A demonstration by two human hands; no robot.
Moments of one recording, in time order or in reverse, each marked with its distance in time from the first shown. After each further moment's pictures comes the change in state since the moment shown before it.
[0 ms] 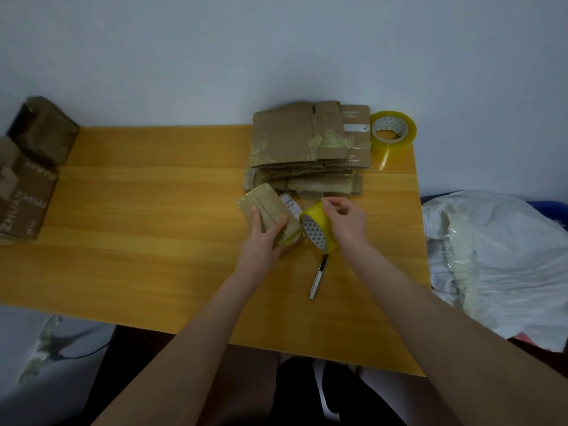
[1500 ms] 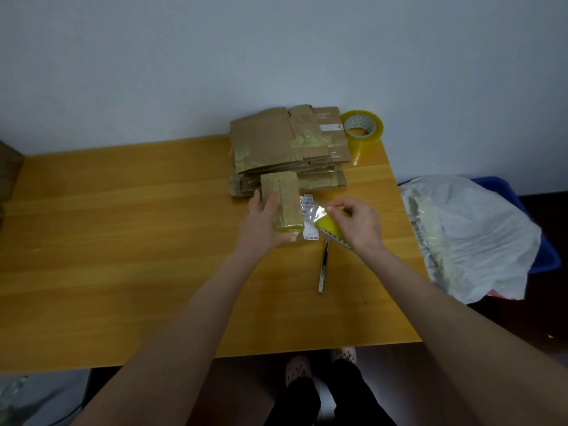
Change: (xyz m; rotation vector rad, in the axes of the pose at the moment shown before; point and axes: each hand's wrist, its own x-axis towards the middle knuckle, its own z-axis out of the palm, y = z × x) left_hand 0.031 -0.008 -0.038 -0.081 -0.061 0.173; right_hand -0.043 -0.006 -0.010 -0.401 0.167 -0.174
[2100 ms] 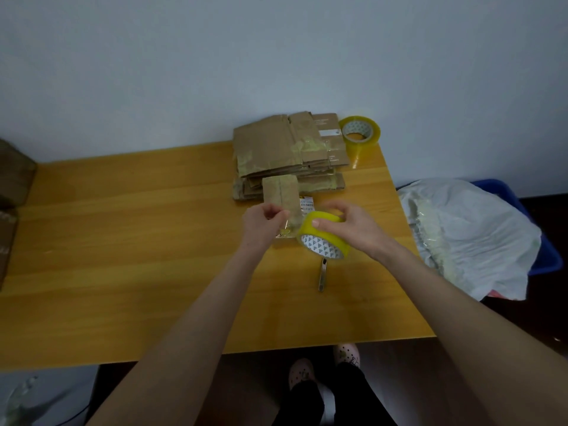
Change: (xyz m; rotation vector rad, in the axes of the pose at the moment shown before) left_hand -0.024 0.028 -0.018 -0.703 0.175 -0.109; right_hand -0.020 -0.017 -0.028 0.116 -0.420 -0.015
